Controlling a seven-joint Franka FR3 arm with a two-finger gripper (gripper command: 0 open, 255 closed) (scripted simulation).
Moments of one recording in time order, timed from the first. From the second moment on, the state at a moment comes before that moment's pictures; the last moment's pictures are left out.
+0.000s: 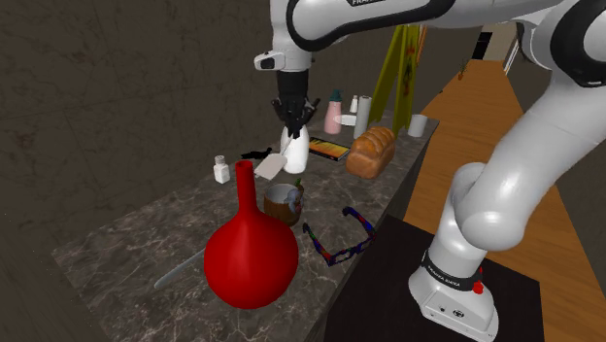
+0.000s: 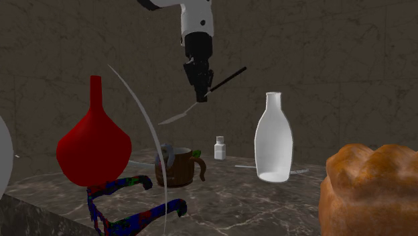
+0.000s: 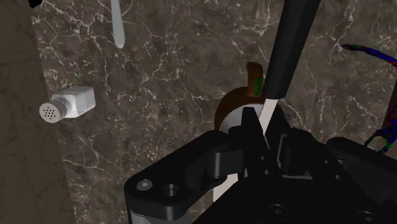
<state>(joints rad) 0.22 -0.28 0.04 -2.04 -0.05 1.74 -1.35</state>
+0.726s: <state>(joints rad) 0.16 -0.63 -0.08 -2.33 -0.11 1.69 -1.52</state>
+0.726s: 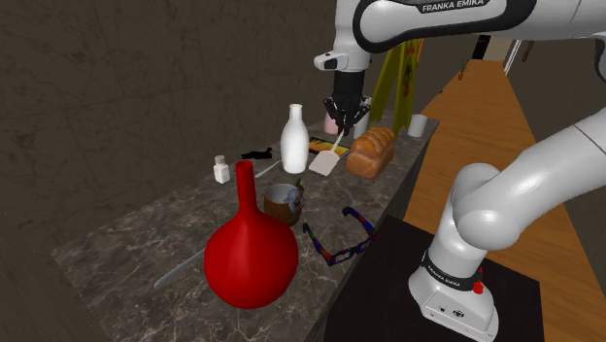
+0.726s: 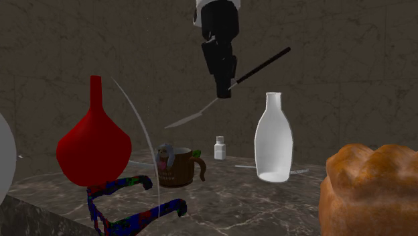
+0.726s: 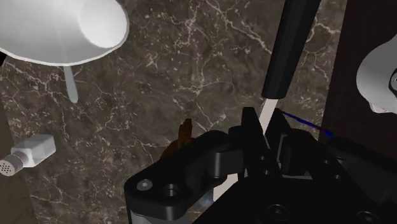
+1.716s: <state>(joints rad) 0.04 -0.96 -0.25 -2.55 -0.27 1.61 -1.72</state>
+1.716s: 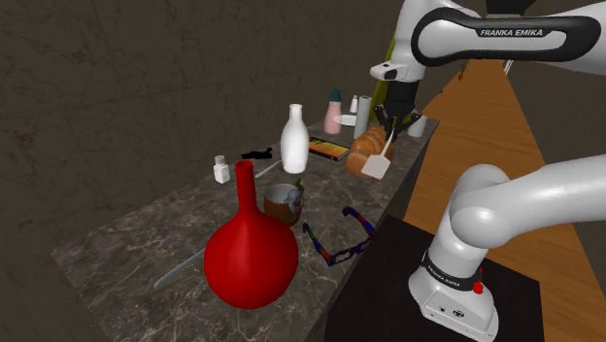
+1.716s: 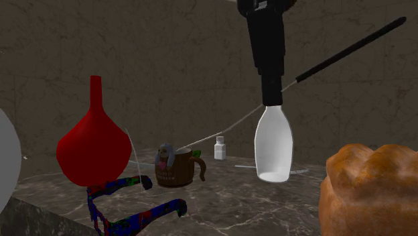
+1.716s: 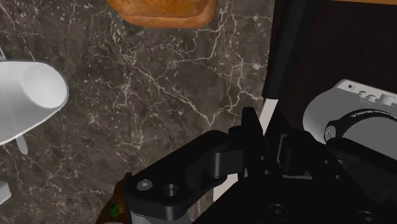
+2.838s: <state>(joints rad) 0.01 -0.98 -0.31 -2.78 -0.33 1.82 -1.70</state>
